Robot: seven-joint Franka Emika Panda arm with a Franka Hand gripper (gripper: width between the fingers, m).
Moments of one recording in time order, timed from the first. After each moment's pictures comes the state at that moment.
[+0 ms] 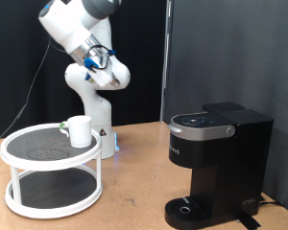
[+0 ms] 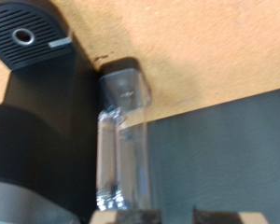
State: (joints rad) arm -0.31 -0.70 -0.22 -2.65 0.55 1.70 2.08
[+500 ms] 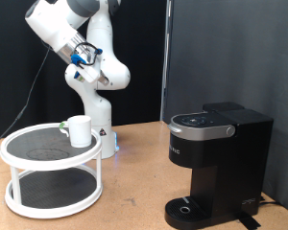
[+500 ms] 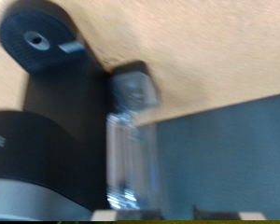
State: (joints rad) arm -0.35 -0.74 -0.27 -2.68 0.54 1.73 2.05
